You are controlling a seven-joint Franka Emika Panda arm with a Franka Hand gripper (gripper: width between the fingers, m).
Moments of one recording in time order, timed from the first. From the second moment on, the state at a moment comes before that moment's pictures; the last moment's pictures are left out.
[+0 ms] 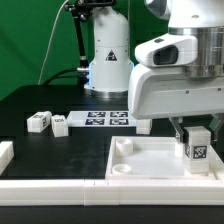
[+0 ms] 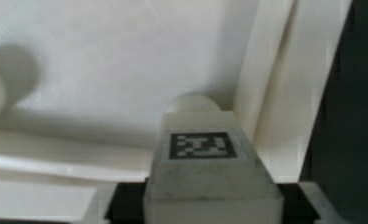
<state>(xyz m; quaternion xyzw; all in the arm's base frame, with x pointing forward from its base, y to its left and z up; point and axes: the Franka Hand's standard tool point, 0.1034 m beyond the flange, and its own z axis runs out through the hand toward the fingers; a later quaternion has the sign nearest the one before) 0.631 0.115 0.076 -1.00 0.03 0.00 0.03</state>
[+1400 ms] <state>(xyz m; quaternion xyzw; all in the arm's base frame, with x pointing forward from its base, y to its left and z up) 0.629 0.122 0.073 -0.87 0.48 0.01 0.04</state>
